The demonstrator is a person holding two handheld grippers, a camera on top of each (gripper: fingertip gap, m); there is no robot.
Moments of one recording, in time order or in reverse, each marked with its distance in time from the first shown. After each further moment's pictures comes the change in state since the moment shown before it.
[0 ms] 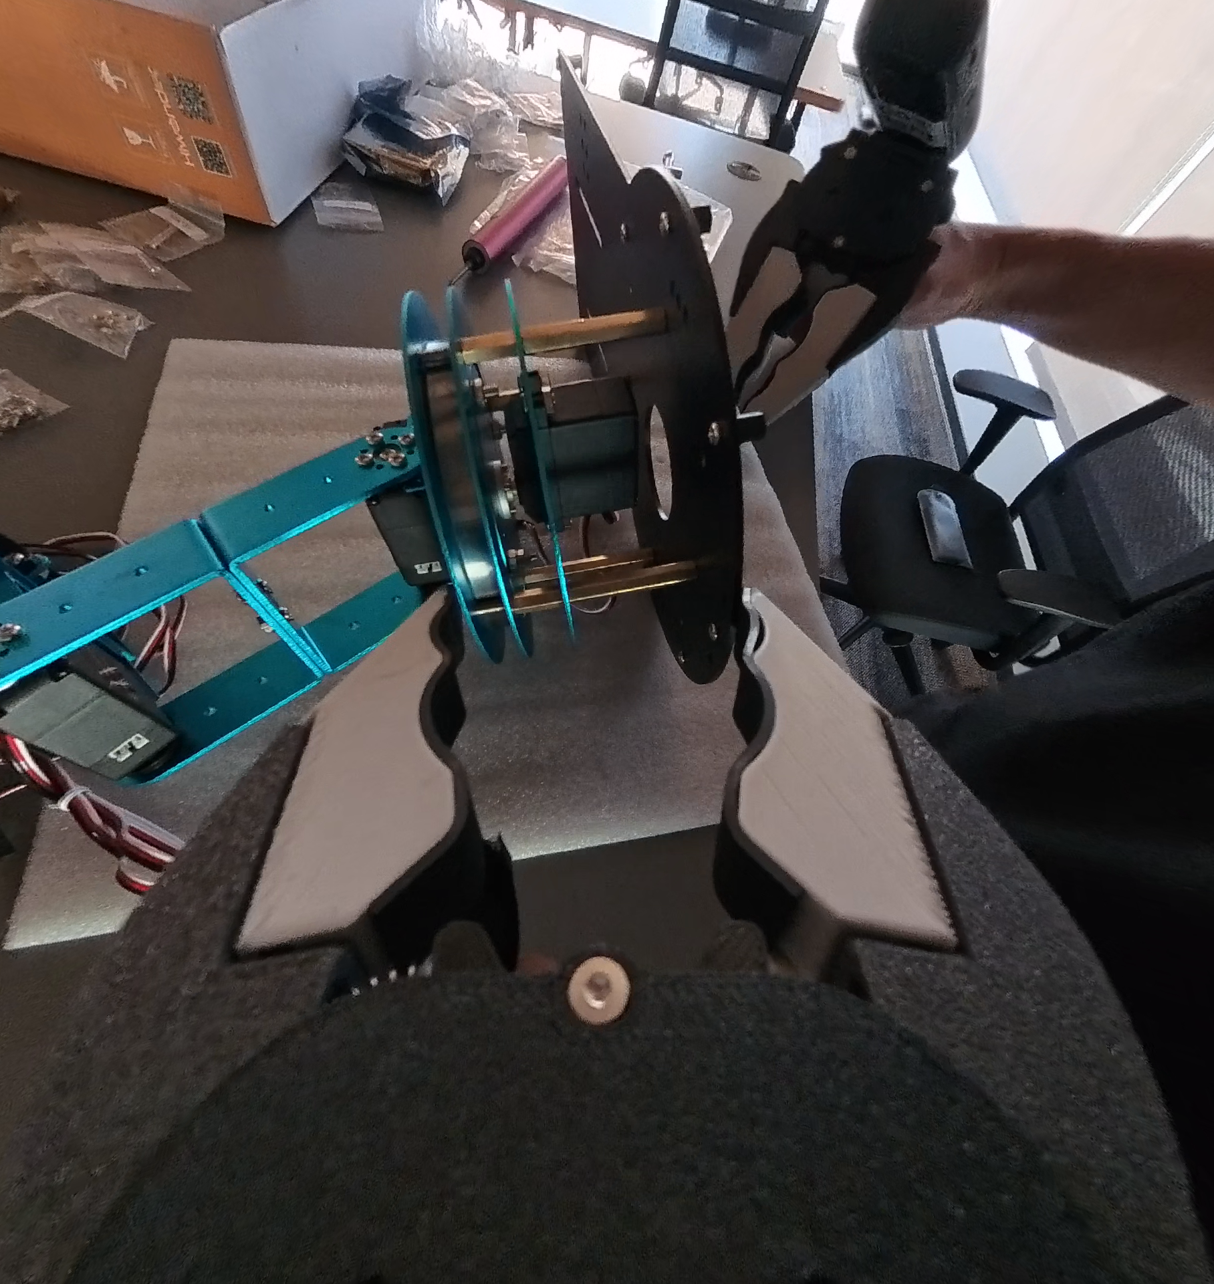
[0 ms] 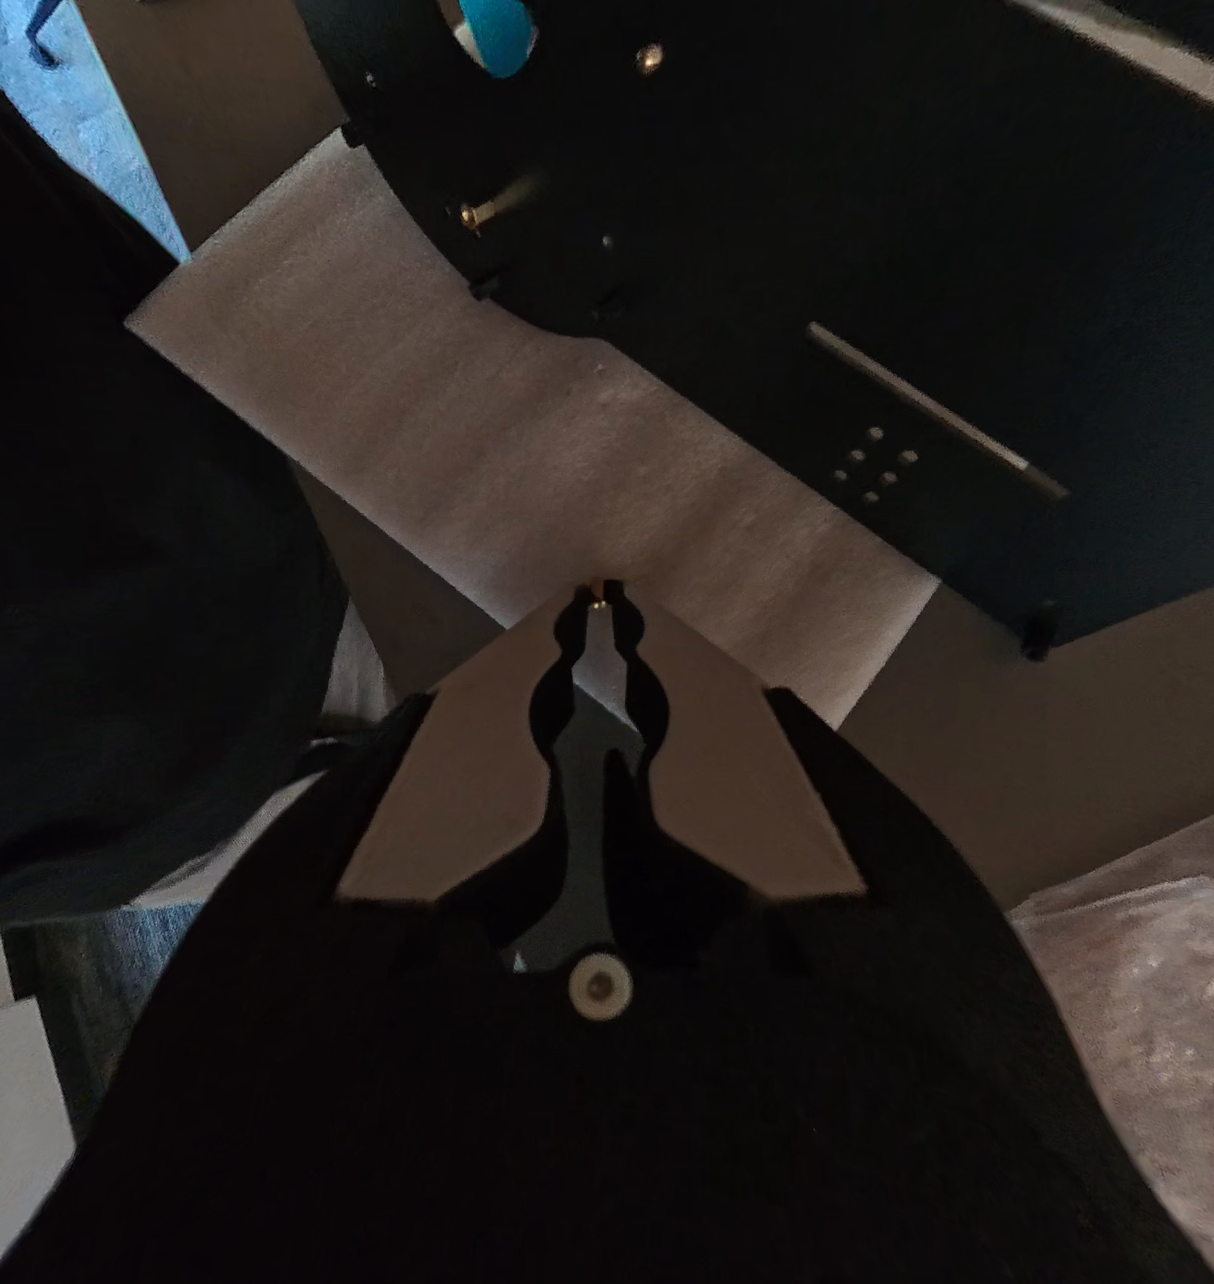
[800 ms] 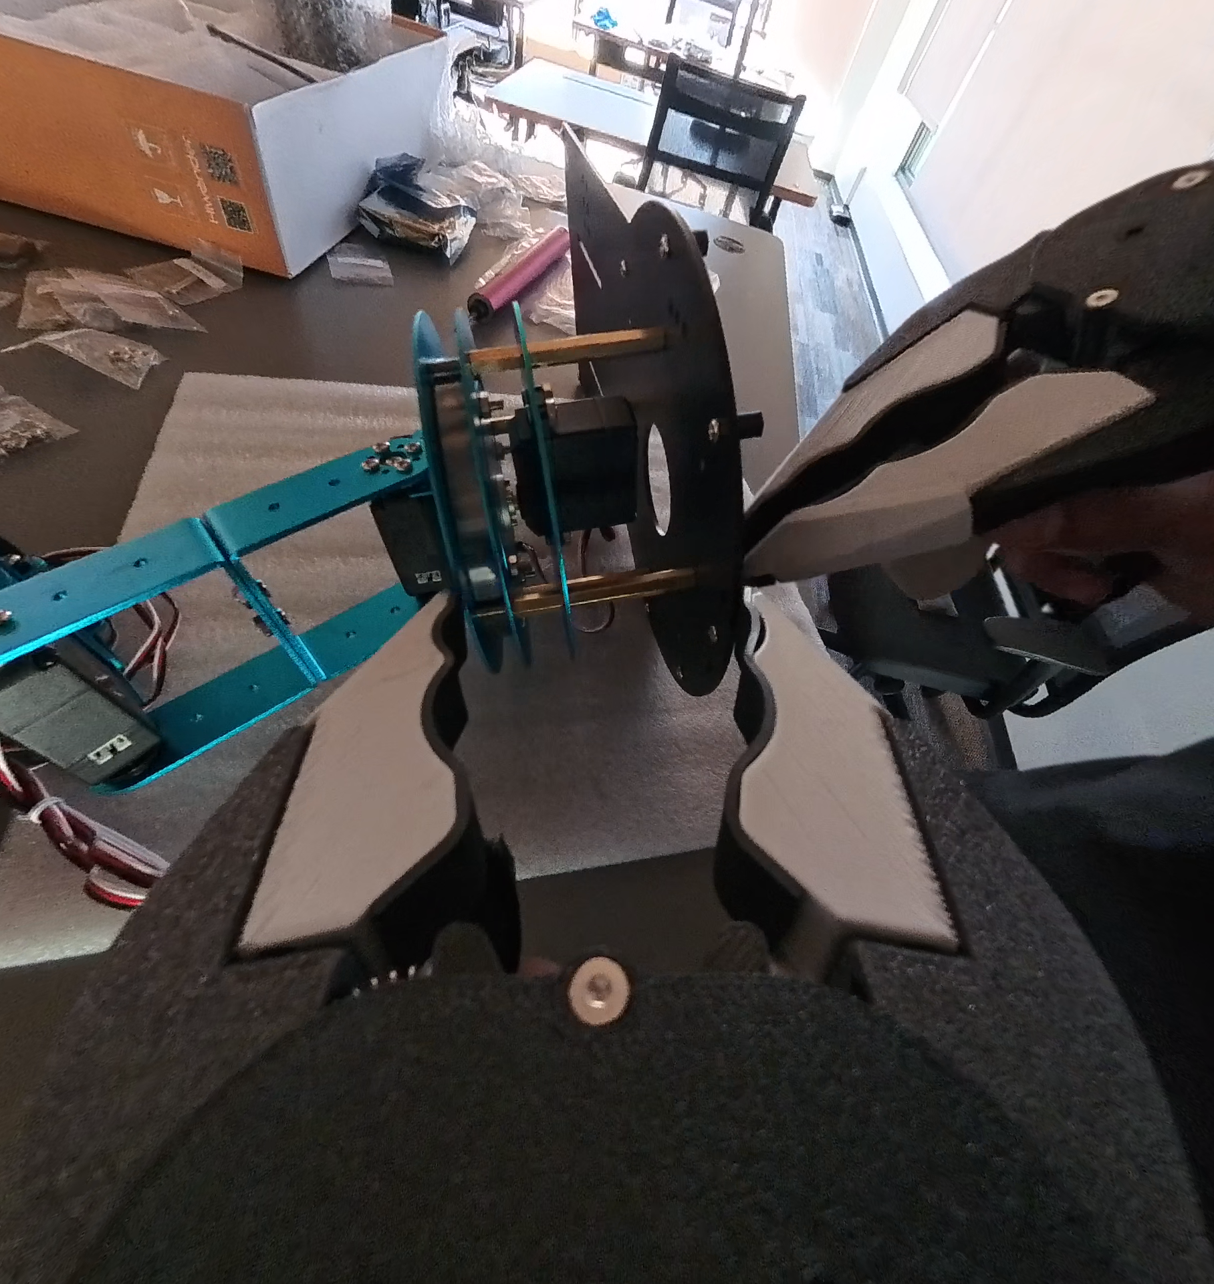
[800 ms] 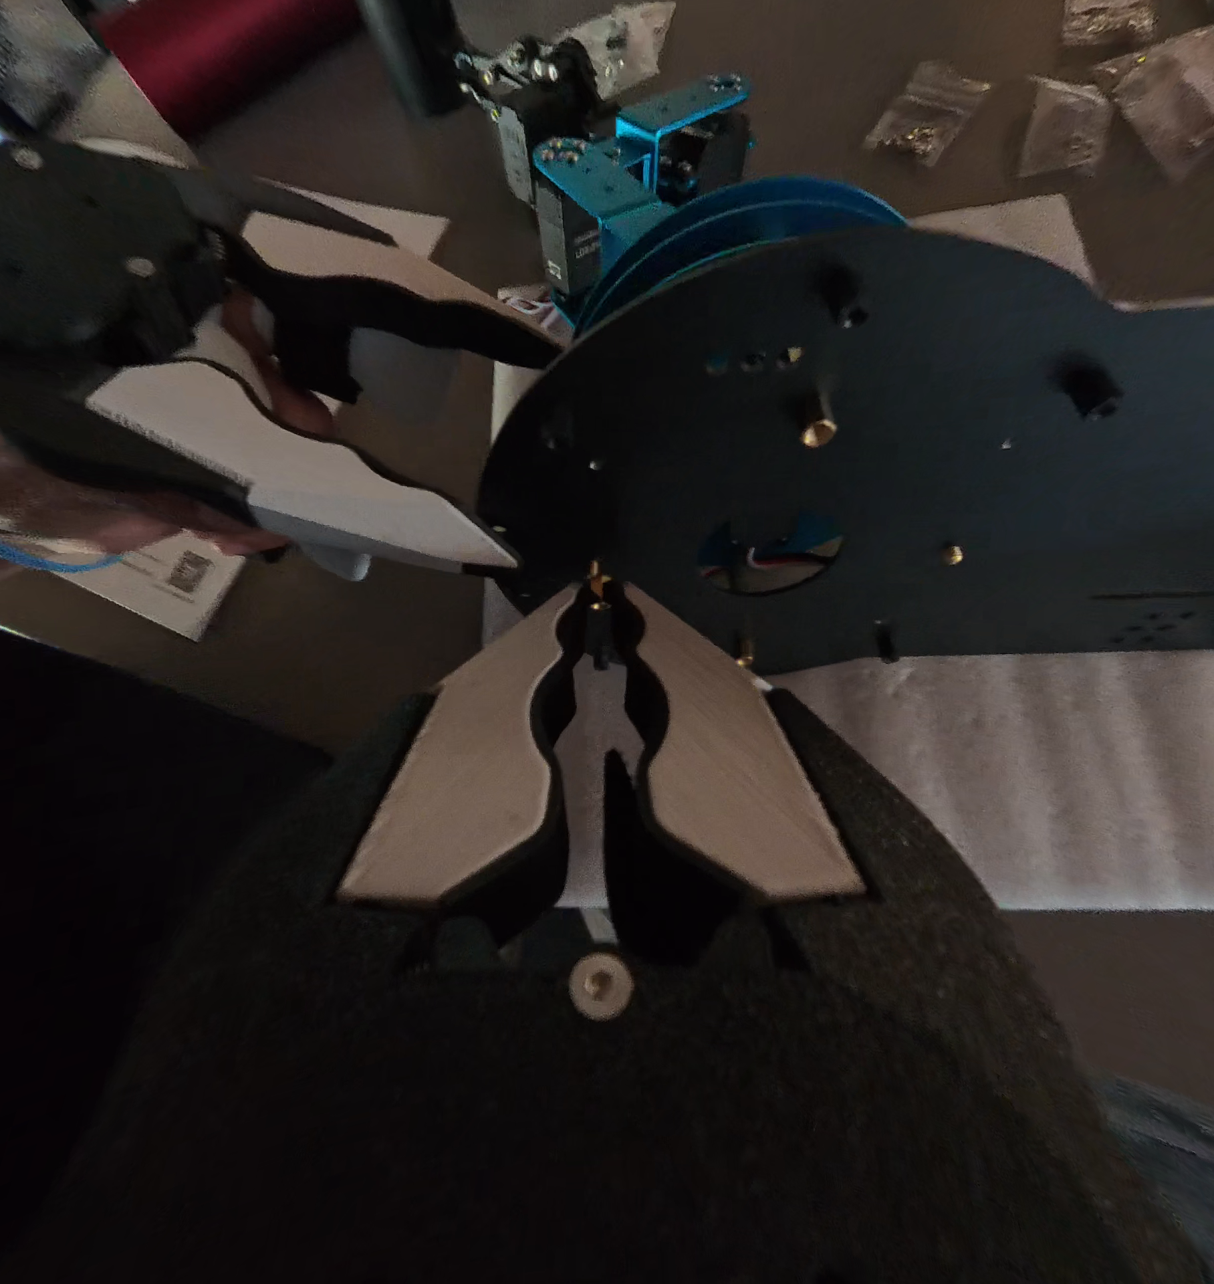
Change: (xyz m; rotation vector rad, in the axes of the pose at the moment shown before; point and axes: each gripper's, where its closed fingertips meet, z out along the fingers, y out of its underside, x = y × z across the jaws) left arm -0.001 -0.001 0.000 0.100 0.013 -0.011; right arm -0.066 -0.148 0.058 0.089 0.474 0.525
